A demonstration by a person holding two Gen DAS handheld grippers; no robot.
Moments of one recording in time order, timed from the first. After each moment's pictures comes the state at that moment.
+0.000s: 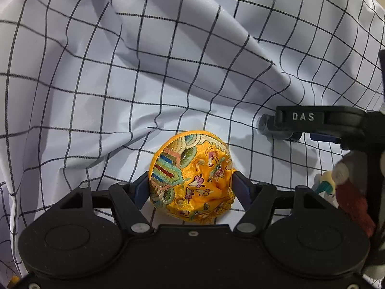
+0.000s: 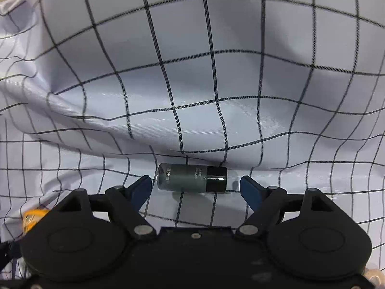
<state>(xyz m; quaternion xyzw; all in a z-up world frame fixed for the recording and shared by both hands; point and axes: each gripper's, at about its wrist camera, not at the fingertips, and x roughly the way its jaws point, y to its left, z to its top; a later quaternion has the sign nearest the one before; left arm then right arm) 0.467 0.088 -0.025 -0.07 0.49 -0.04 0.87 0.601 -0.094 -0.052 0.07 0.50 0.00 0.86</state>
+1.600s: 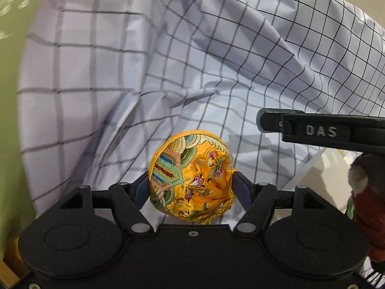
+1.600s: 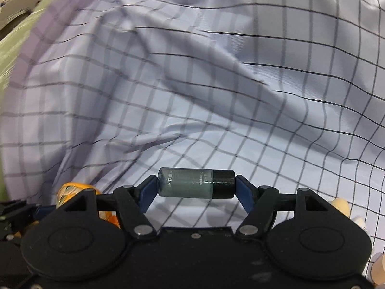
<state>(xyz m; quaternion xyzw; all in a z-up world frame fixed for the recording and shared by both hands) 0.363 0.137 0.004 -0.08 0.47 0.02 0.88 0.465 0.004 0.021 0.00 0.46 0.19 0.87</state>
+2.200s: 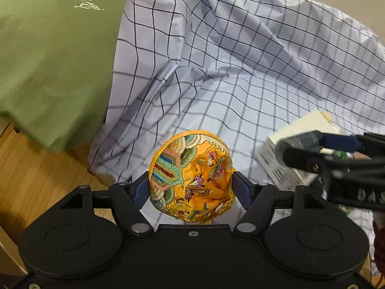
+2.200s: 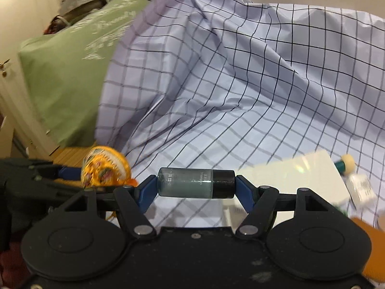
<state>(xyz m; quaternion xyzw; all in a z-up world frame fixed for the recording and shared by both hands) 0.244 0.144 0.027 -0.08 0.45 0.04 0.89 0.301 -0.022 0.065 -0.02 0.42 0.28 0.86</state>
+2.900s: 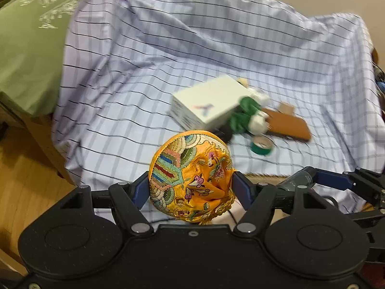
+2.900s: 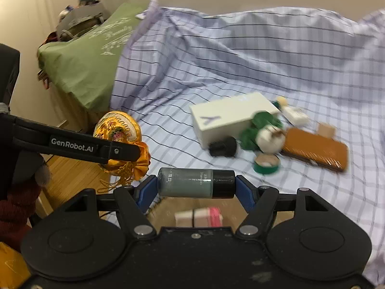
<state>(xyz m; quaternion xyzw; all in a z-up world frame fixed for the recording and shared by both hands) 0.134 0.055 0.053 -0.05 0.44 -0.08 0.90 0.106 -0.137 0.083 0.03 0.40 0.20 0.90</state>
